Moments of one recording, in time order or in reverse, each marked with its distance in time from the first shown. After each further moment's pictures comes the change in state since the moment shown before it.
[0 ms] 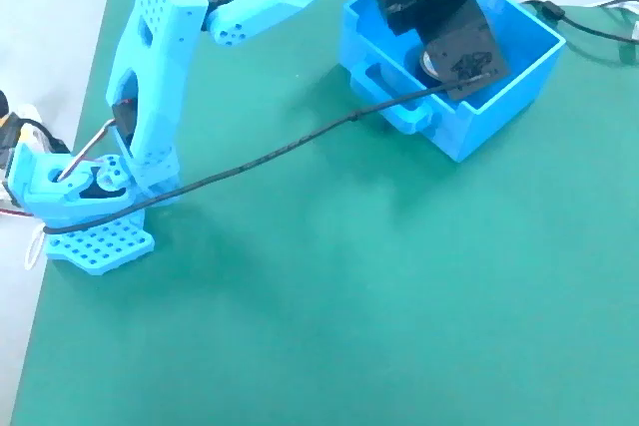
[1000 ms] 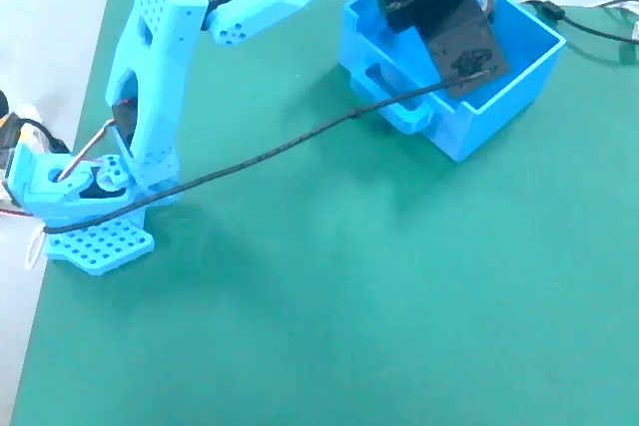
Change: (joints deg) arm -1.3 -0.1 0.0 -0.6 0.0
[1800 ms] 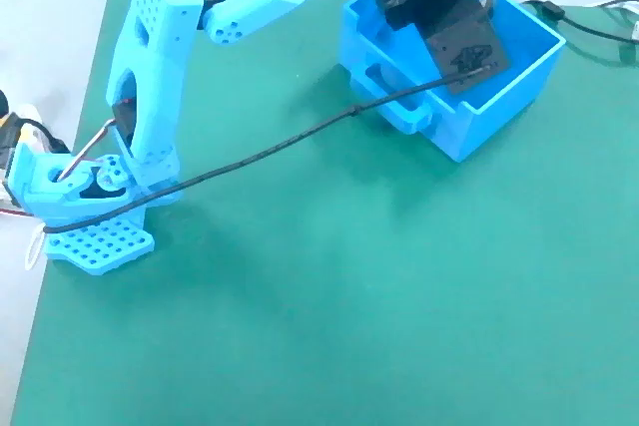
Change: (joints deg) arm 0.4 1.8 0.1 1.1 -1.1
